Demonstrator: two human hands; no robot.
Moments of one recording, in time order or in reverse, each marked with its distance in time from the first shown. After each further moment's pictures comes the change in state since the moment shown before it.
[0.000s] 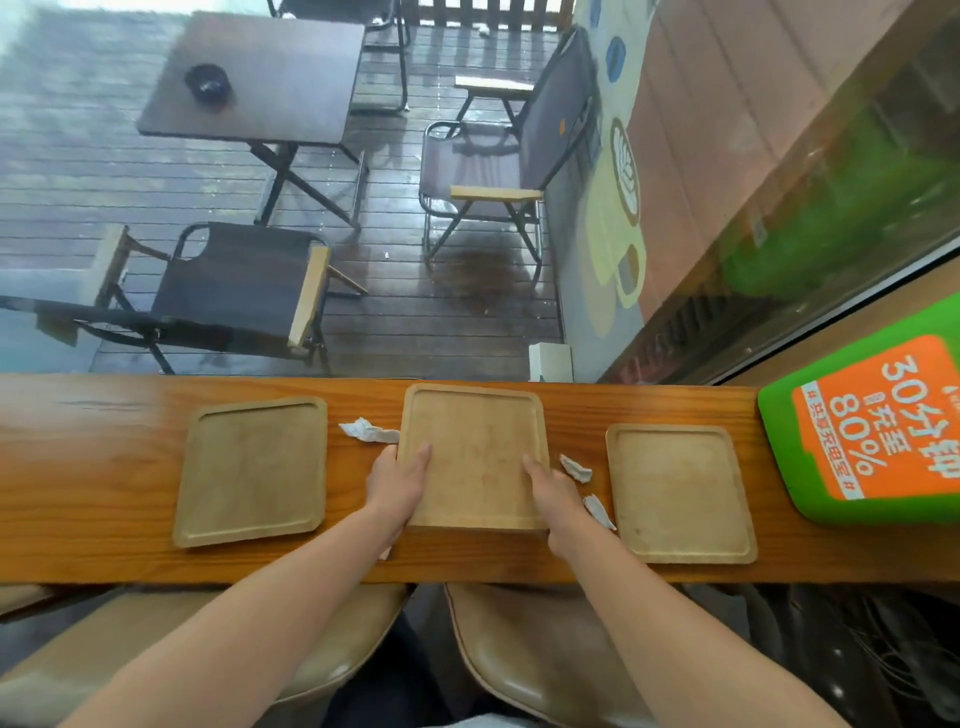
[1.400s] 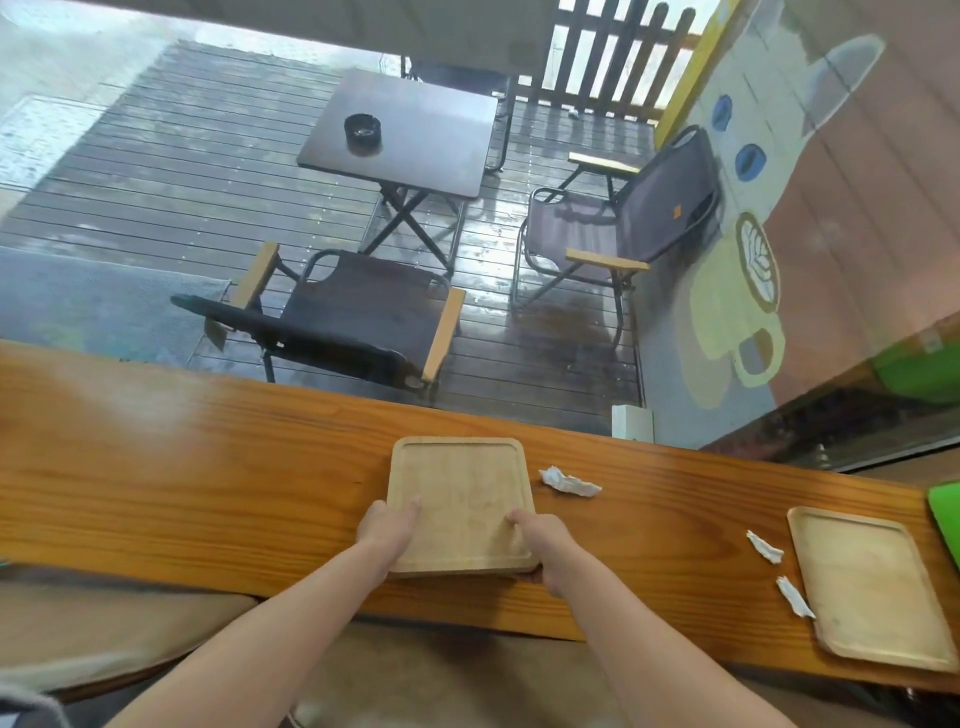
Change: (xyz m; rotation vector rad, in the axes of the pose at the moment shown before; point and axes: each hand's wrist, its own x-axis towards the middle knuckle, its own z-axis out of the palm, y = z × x) left_hand 0.089 -0.104 -0.282 -0.005 0.027 -0.223; right_hand -0.049 -0.008 0.308 -0.243 -0.016 0.085
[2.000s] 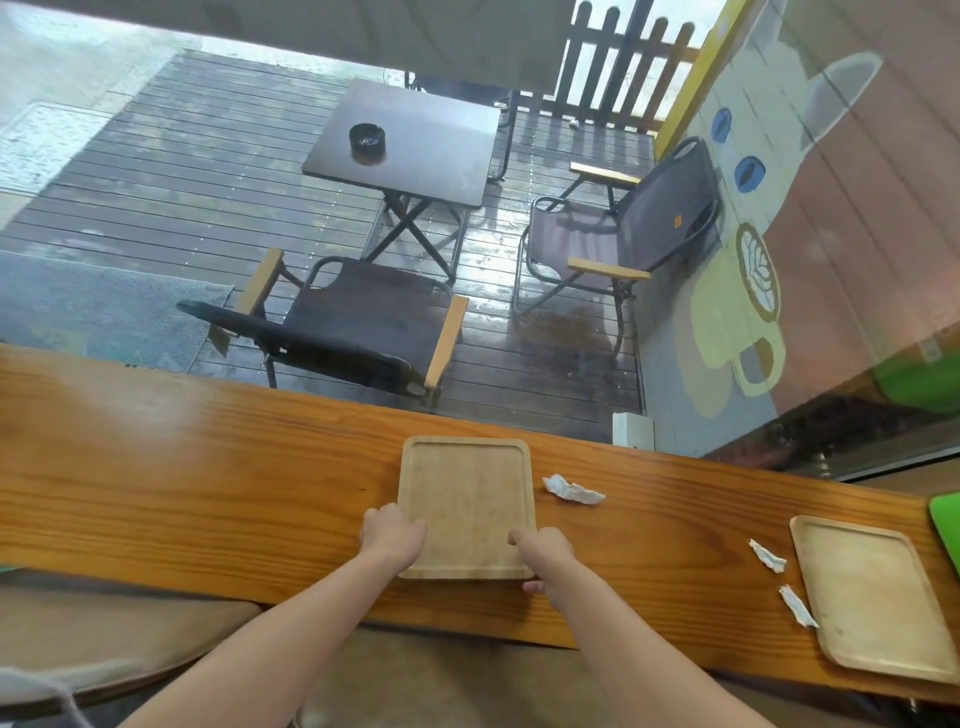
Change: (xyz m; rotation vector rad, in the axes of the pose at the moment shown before) left_hand -0.003 0.005 -0.003 0.410 0.069 0.160; right_hand 0.004 0.007 0.007 -0.187 0.130 -0.053
